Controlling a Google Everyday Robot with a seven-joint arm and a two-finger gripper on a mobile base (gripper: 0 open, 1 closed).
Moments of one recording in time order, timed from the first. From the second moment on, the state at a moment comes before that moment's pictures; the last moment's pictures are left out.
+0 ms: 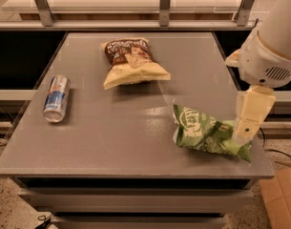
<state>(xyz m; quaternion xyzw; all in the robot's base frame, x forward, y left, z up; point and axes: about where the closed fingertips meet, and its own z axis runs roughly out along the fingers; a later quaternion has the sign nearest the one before) 0.440 -0.181 0.923 -0.64 0.75 0.00 0.12</state>
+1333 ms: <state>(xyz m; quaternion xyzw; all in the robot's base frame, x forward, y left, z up) 0.431 -0.159 0.837 -0.68 0.73 0.05 0.06</state>
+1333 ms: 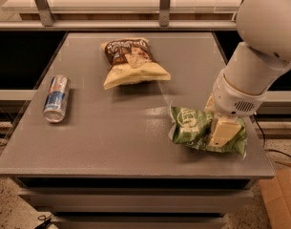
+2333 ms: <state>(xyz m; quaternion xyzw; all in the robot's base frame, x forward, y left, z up) 0.450 -0.138 0.897 -0.70 0.71 0.03 0.11</state>
